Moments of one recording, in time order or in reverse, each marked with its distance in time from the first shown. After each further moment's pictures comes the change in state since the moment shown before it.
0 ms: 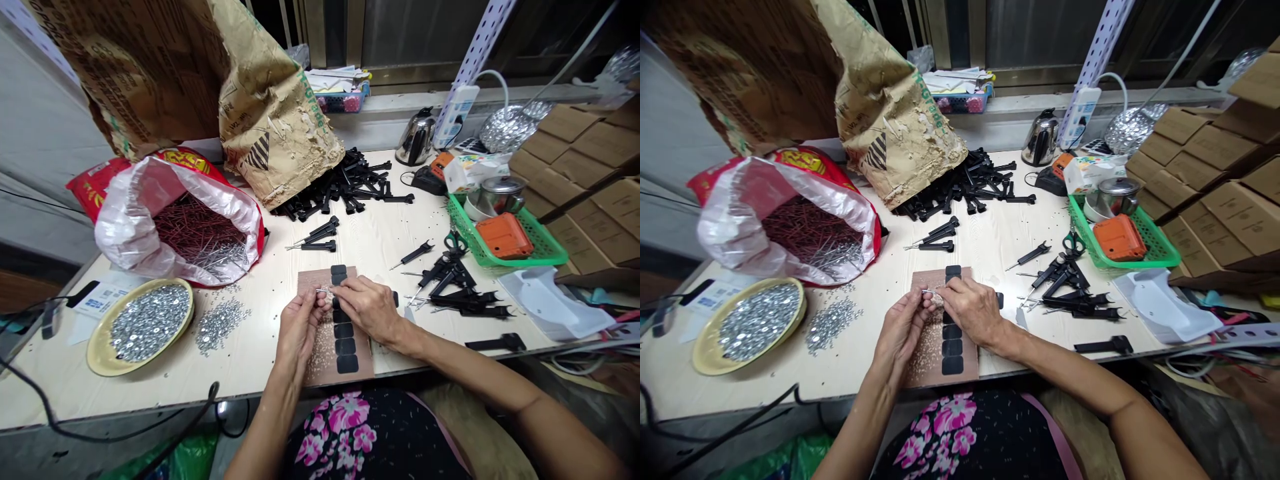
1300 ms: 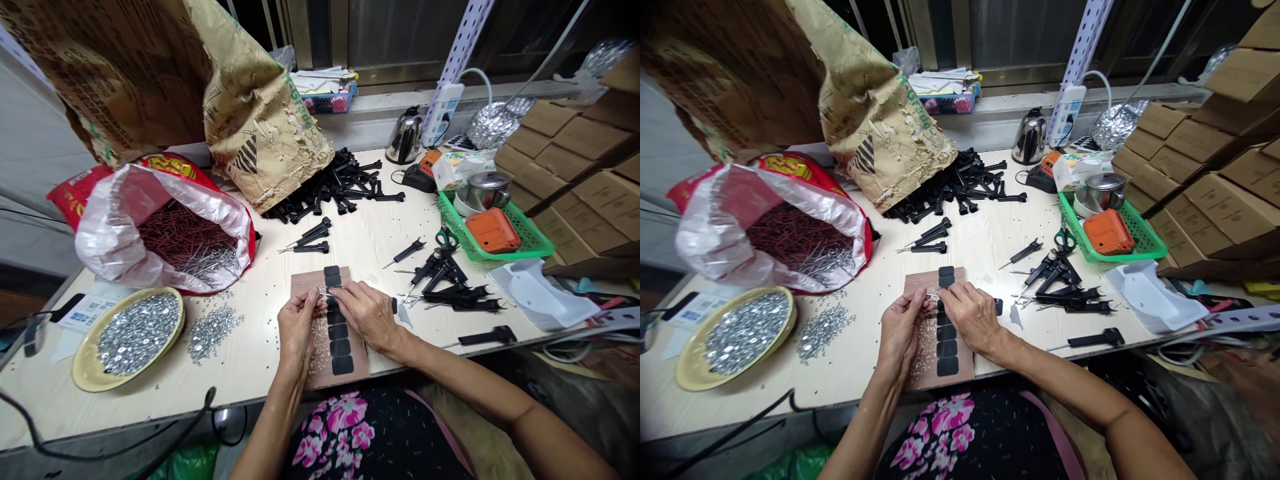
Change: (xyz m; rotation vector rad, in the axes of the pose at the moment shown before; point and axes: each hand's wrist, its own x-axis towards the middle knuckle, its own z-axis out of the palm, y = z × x) left_hand 0.008 -0.019 0.003 0.153 0.099 0.124; right_hand -0.015 -0.002 0.005 -0.085 0.103 0.078
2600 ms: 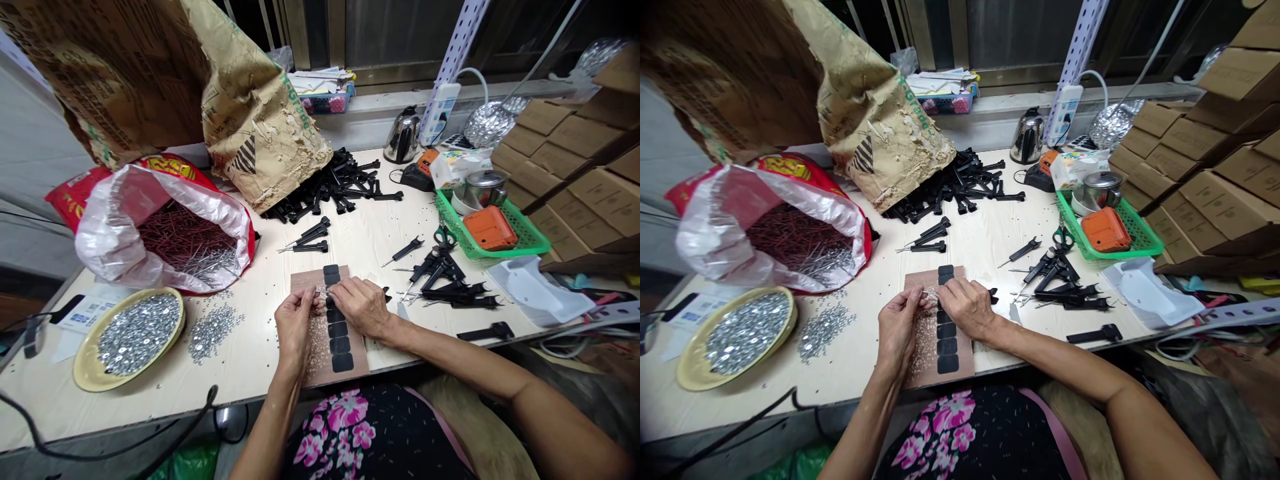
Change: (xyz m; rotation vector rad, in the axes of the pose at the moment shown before) left_hand 0.004 0.000 -0.008 0.174 -0.027 0.159; right_hand 0.007 0.006 0.016 -0.091 0.040 -0.087
